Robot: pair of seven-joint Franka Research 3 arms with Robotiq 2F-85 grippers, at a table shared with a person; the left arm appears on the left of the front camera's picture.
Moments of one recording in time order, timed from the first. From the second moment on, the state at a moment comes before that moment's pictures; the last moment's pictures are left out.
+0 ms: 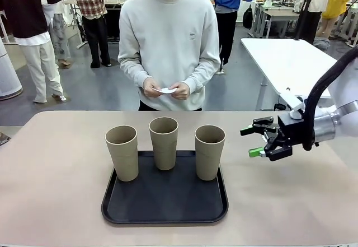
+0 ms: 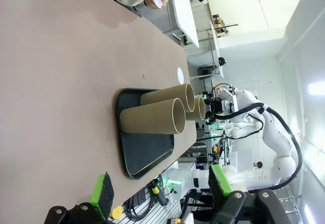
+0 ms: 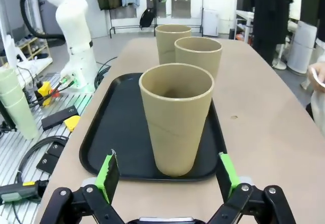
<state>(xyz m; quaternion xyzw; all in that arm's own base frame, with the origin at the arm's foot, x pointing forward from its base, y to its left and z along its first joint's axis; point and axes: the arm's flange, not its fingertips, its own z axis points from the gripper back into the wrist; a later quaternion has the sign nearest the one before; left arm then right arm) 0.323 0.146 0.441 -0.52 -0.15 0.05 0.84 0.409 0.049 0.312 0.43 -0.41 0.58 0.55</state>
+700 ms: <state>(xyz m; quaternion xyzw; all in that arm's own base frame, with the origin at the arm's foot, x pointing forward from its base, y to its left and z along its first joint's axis) 0.324 0.146 0.441 -0.52 -0.15 0.05 0.84 0.431 0.072 0.269 0.41 -0.41 0.59 0.57</state>
